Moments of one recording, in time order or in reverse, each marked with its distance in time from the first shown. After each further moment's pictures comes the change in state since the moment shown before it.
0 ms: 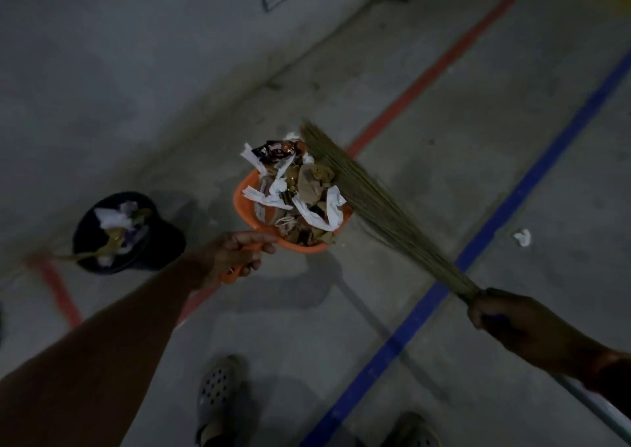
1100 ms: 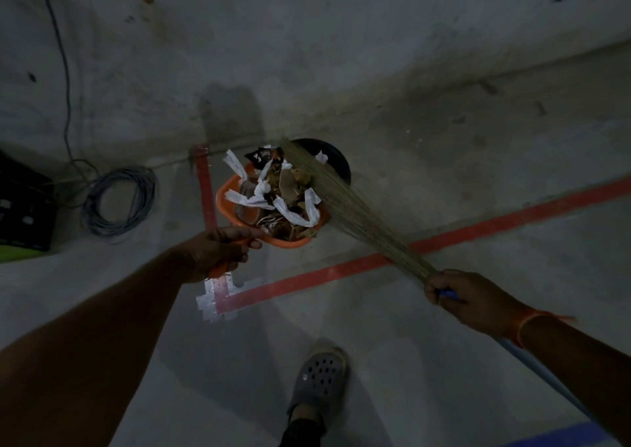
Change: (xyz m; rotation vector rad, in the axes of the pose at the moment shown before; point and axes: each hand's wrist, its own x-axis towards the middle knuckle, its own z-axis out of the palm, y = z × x) left_hand -0.212 -0.216 -0.362 -0.471 0.424 -0.085; right_hand 0.356 -0.313 0.209 -0.214 -0.464 -0.261
